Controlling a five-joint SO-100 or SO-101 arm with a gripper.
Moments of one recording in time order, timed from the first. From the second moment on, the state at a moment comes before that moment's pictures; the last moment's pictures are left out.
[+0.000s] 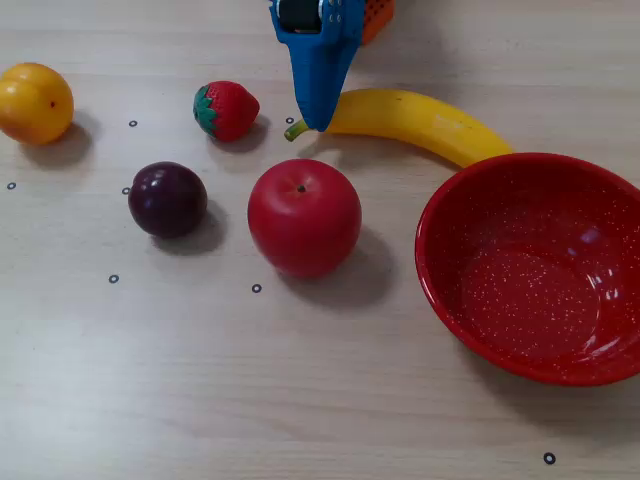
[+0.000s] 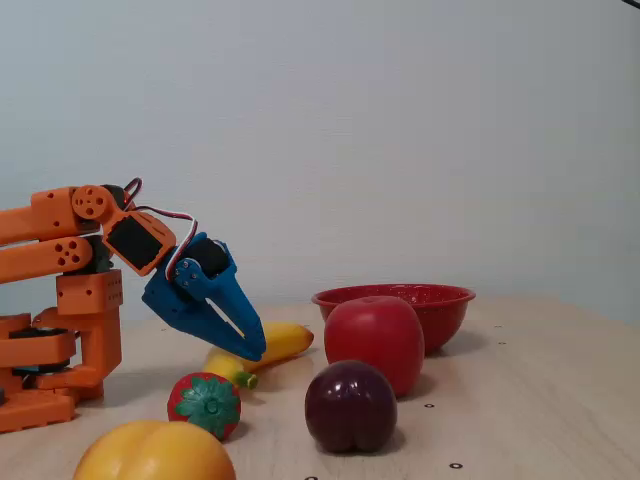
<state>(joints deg) -4.7 189.1 178.5 54.2 -19.5</state>
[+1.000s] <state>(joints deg) 7.9 147.7 123.7 81.4 -20.4</state>
